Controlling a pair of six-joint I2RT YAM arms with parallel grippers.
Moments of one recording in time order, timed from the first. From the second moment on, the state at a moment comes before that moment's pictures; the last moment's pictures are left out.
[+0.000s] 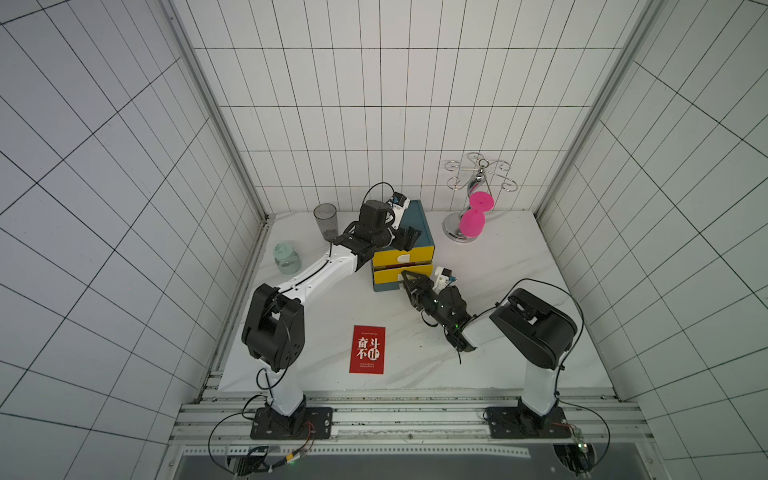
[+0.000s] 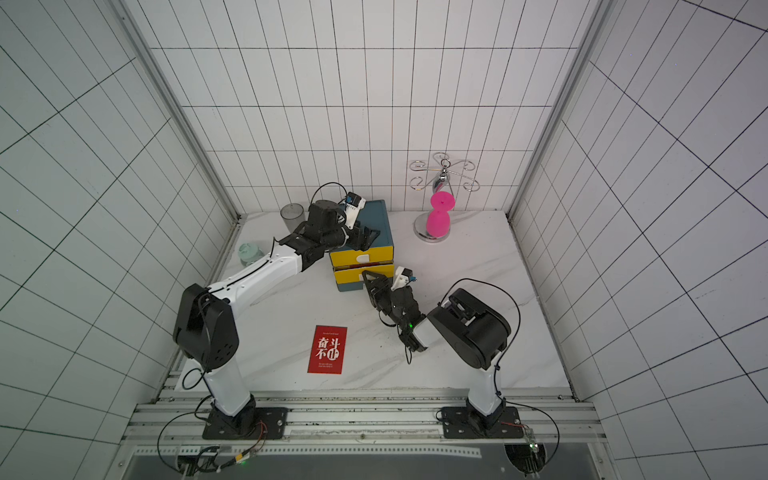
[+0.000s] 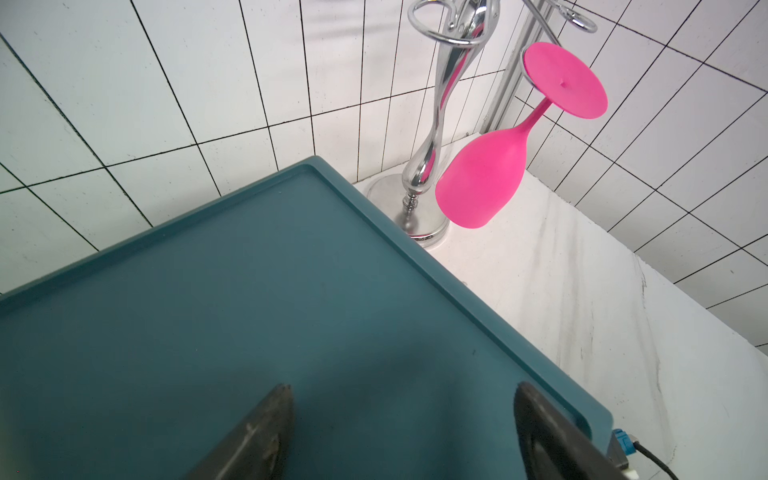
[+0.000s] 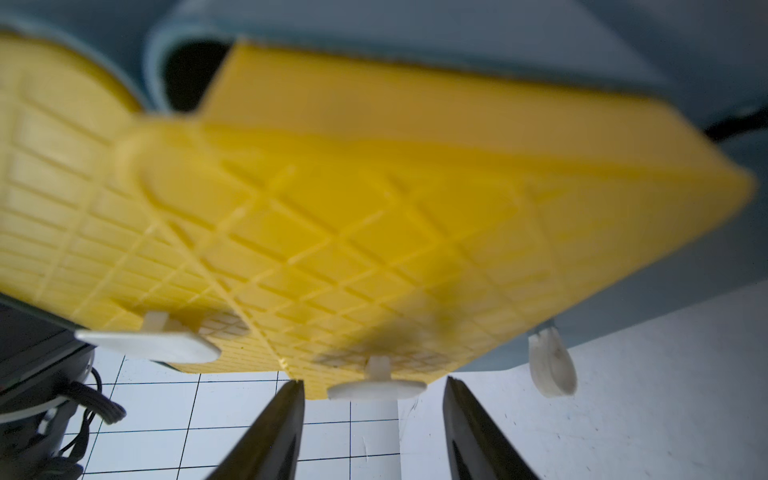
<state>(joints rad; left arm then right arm) -0.52 1.82 1.53 -0.17 0.25 -0.08 0.73 1.90 0.62 1.24 0.07 1.50</state>
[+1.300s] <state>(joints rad) -0.51 1.82 1.53 -0.17 0.26 -0.08 0.79 1.81 0.43 1.33 0.08 1.51</state>
